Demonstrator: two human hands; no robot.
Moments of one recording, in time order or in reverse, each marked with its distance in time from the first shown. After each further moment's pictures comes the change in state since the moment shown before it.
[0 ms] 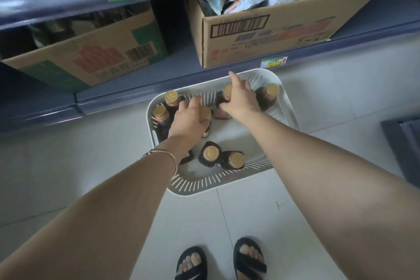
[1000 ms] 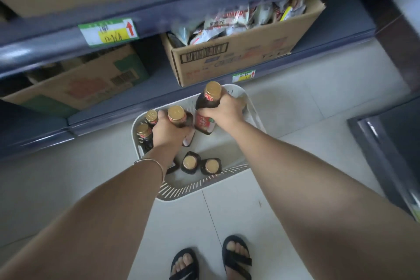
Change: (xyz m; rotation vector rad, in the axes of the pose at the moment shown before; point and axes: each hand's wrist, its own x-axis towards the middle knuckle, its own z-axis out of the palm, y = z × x) left_hand -0.021 0.044 -0.013 -0.316 0.201 -0.279; right_hand -0.033 0.003 -0.048 0.344 0.095 0.078
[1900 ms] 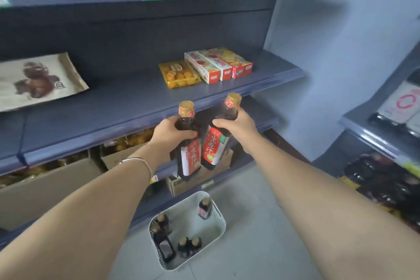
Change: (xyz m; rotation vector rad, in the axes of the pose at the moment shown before) left_hand -0.348 0.347 -0.325 -0.064 -0.201 0.639; right_hand -0.317 -0.297 -0.410 0.438 0.297 -0.191
